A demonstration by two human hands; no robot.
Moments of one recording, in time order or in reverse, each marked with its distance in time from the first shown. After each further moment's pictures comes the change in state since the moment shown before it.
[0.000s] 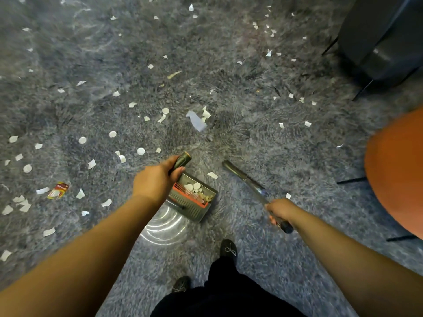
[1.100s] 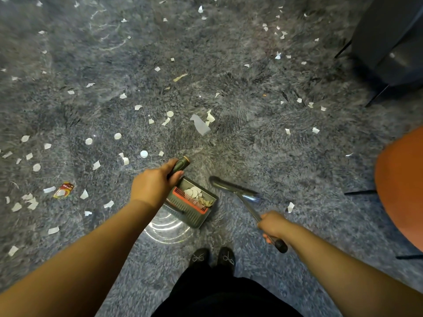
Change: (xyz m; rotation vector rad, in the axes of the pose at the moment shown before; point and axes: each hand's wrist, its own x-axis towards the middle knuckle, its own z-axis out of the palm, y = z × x) left_hand 0.023 0.036 -0.001 0.110 0.065 -0.012; right_hand 0.030 -0.005 -0.013 -0.202 -0.121 -0.034
